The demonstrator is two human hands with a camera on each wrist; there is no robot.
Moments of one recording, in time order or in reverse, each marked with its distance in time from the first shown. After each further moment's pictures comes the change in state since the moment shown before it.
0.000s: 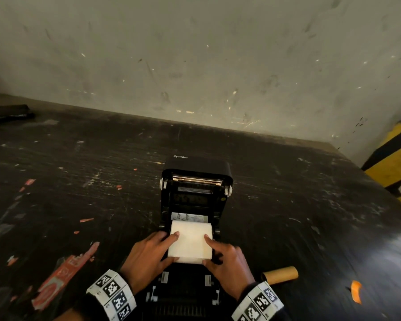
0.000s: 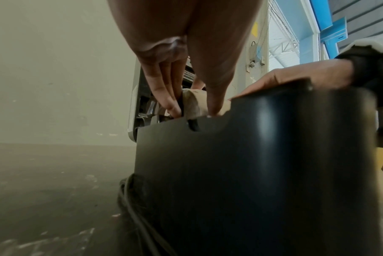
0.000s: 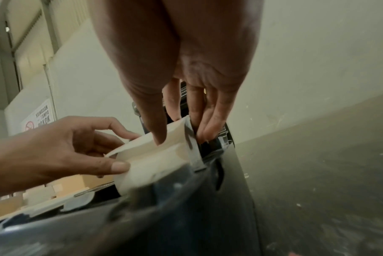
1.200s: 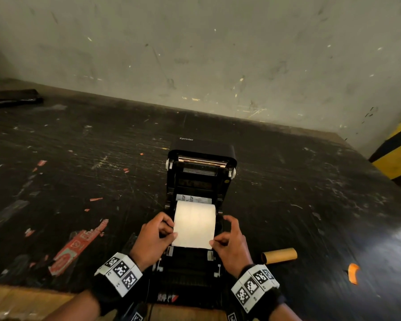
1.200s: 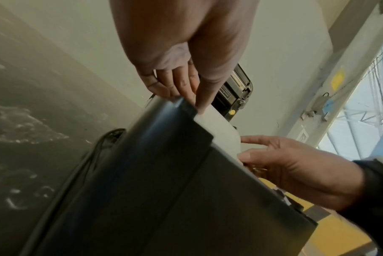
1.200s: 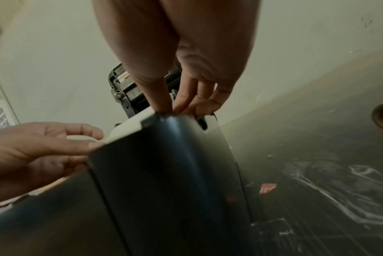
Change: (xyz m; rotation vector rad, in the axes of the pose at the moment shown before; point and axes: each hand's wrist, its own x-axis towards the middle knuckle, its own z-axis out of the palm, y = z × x) left_hand -0.015 0.016 0.004 -0.758 0.127 -0.393; right_hand -0.006 0.018 0.018 0.333 0.093 0.094
